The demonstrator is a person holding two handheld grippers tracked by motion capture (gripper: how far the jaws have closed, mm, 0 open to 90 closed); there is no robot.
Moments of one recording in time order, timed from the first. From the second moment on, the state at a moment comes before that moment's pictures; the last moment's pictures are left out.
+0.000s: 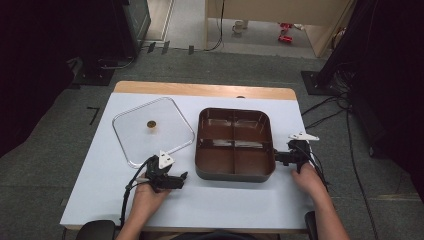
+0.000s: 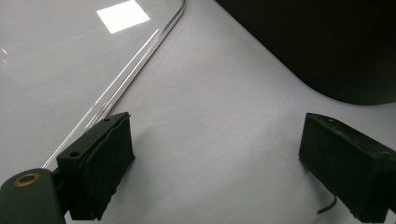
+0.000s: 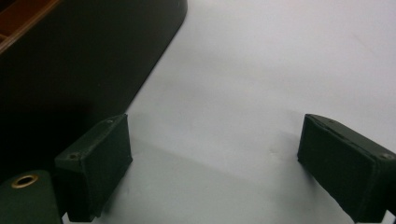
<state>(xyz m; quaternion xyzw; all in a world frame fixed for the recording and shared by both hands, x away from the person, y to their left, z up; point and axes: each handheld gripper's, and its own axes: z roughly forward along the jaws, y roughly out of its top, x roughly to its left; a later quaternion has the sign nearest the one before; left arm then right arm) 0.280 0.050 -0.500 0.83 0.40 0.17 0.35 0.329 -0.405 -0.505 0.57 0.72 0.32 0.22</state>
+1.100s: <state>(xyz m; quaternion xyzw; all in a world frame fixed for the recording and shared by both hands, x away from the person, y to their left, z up) 0.295 0.047 -0.477 0.84 0.41 0.12 0.34 0.329 -0.405 -0.505 0.57 0.72 0.32 0.22</state>
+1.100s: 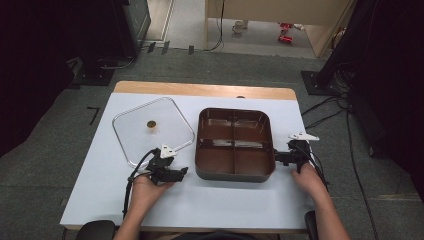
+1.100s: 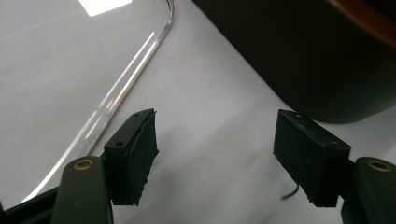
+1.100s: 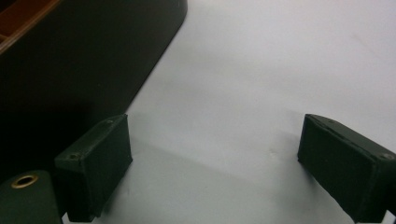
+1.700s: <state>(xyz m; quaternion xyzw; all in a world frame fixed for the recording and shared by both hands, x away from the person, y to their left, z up) 0.305 0.054 -0.457 0.84 0.39 0.10 0.36 0.329 -0.406 -0.505 0.57 0.72 0.32 0.22</state>
